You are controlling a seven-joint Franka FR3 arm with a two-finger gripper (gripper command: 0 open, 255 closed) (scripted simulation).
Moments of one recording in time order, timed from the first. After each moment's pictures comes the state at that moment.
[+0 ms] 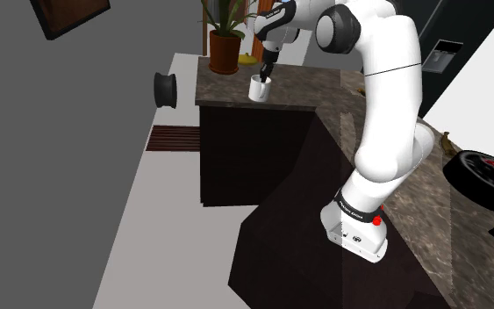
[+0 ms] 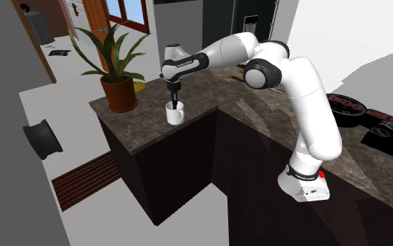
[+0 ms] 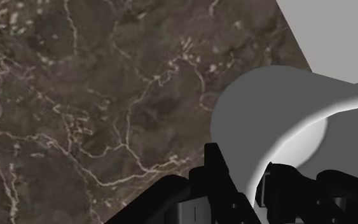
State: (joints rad) arm -0.26 0.60 -0.32 -1.46 0.25 2.05 -0.89
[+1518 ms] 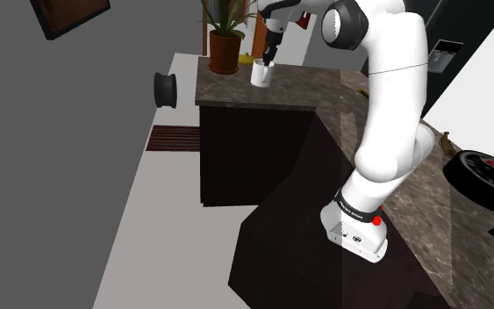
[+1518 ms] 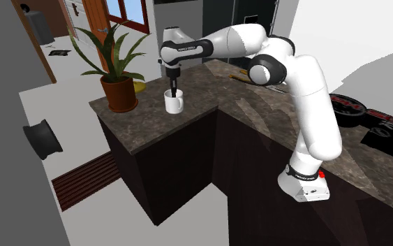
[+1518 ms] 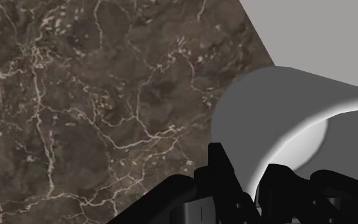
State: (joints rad) arm -0.26 0.54 -0.33 -1.35 0.23 1.89 -0.87
